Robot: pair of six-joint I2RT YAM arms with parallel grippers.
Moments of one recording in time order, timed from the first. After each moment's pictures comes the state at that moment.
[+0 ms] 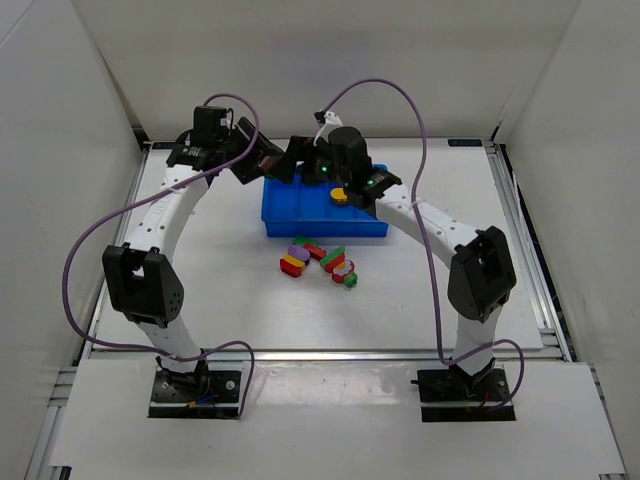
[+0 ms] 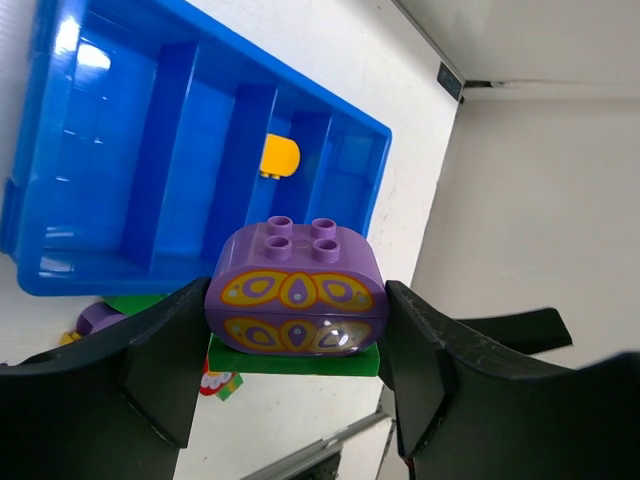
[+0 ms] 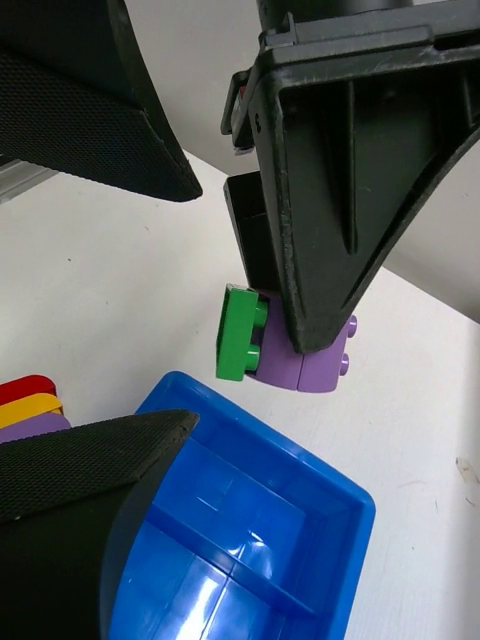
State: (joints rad) left arm -0.20 1.73 1.69 -0.57 0.29 -0.92; right arm 0.72 1.87 1.66 -0.03 -0.20 0.58
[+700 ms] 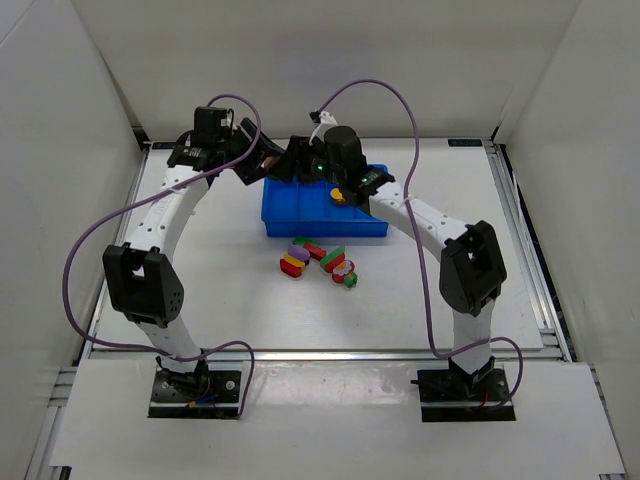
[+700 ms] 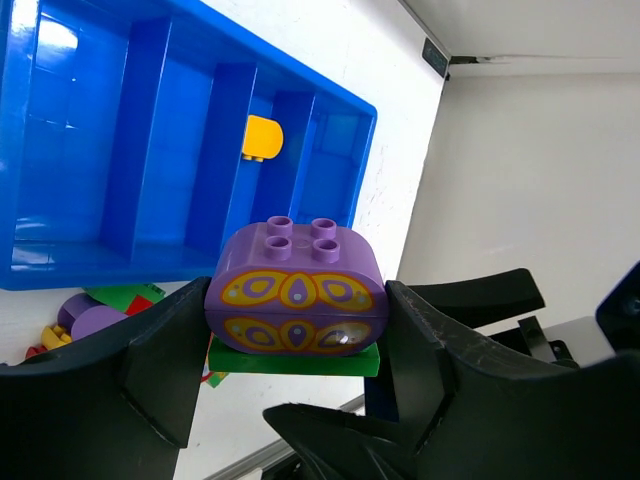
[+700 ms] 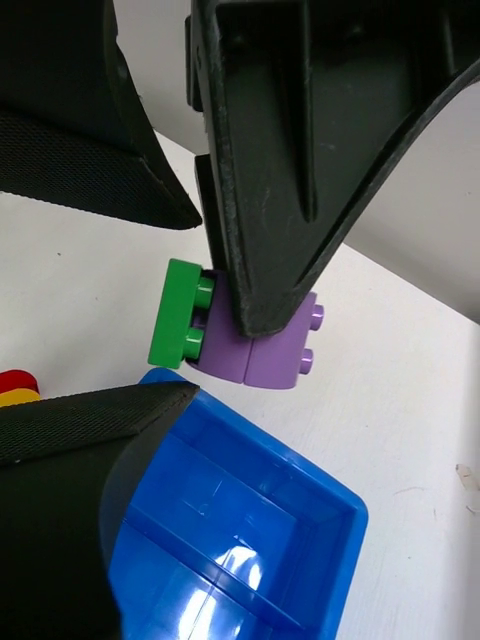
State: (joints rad) left arm -0.20 1.73 1.68 -0.56 0.36 -0.92; right arm 0.71 1.94 1.69 0.00 -0.23 0.57
